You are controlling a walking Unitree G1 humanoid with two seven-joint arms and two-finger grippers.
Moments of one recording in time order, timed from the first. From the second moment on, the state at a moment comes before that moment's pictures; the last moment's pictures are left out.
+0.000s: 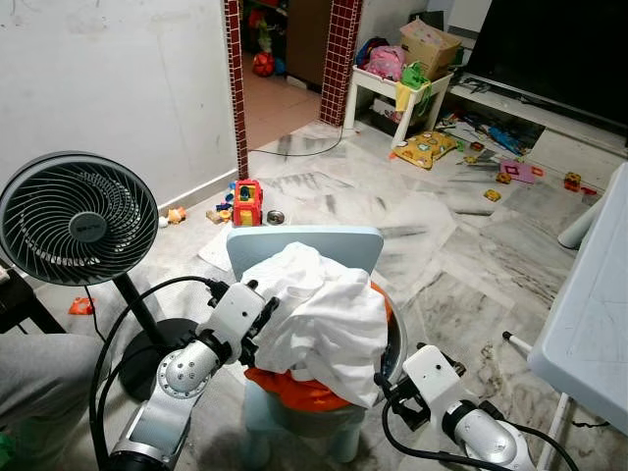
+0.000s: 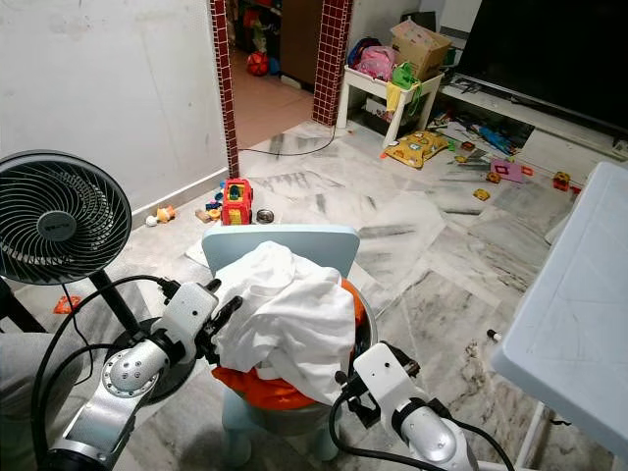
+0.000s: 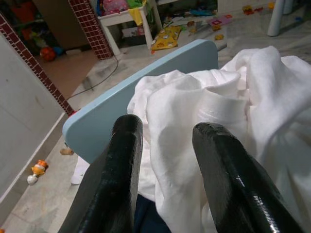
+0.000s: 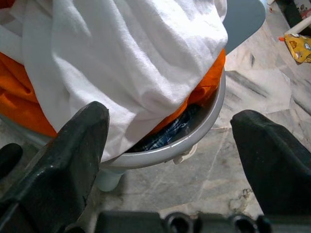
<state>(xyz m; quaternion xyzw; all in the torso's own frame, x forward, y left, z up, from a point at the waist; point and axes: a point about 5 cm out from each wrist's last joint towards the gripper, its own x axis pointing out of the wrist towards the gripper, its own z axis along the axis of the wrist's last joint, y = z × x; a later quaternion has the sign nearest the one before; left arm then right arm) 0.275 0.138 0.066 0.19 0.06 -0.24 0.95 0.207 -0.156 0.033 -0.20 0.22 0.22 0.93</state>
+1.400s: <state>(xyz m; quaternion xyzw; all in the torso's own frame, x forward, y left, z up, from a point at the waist) 0.254 0.139 0.055 0.15 0.11 -0.31 0.93 0.214 -0.152 0.032 -0.20 0.21 0.22 0.93</state>
